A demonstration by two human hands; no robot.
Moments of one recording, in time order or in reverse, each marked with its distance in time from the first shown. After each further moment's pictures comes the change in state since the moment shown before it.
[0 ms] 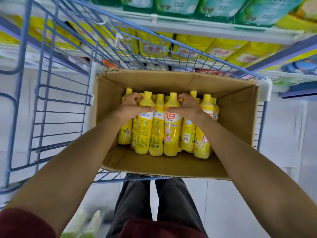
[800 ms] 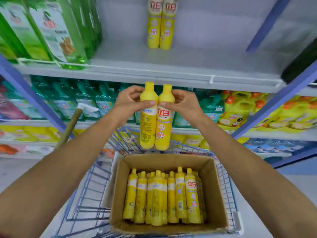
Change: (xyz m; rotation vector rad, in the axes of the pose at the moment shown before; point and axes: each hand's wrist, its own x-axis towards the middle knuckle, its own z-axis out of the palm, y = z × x) left_hand -0.205 0.309 -0.115 -0.210 0.056 0.843; right_hand -0.191 -0.286 -0.179 0.322 0.262 -0.813
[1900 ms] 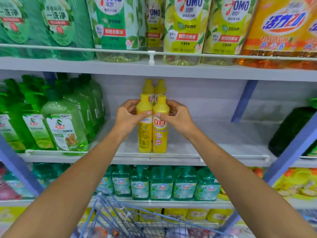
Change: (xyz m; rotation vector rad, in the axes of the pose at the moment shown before) left_hand 0.146 0.173 0.006 0.030 0.206 0.357; right_hand 0.169 -0.133 -0.065 0.052 0.131 -0.297
